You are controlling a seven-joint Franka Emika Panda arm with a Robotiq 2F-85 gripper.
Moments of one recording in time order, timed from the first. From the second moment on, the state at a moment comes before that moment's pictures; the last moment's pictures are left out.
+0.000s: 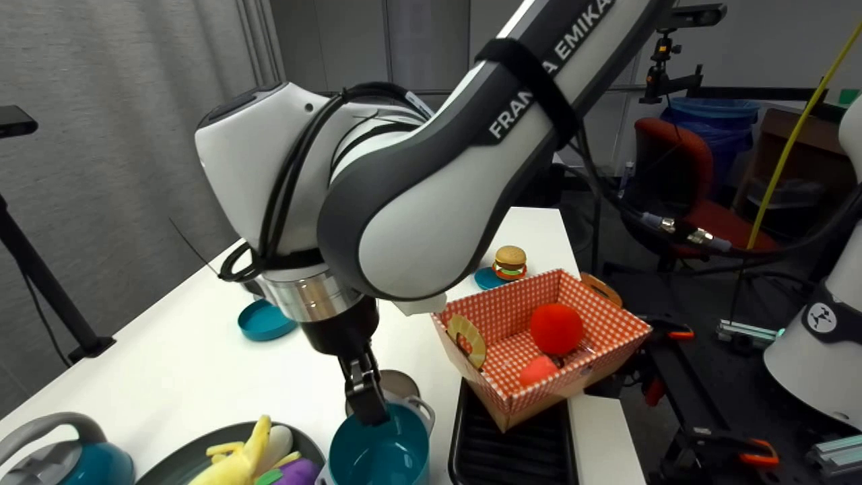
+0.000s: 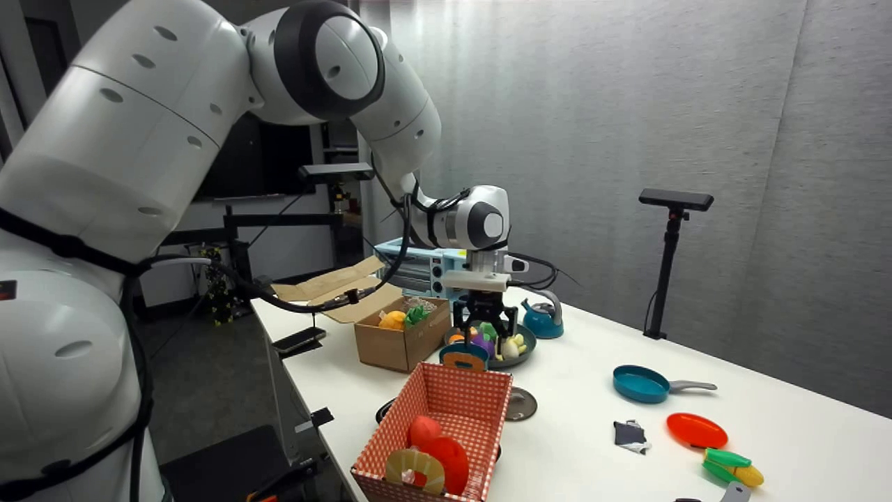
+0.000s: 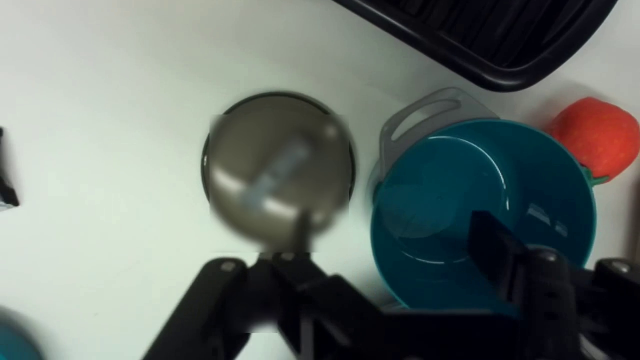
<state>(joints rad) 0.16 0.58 0.08 -1.77 -0.17 2.21 -0.12</state>
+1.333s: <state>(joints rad) 0.14 0.14 0.02 -2.18 -0.11 2.21 0.39</state>
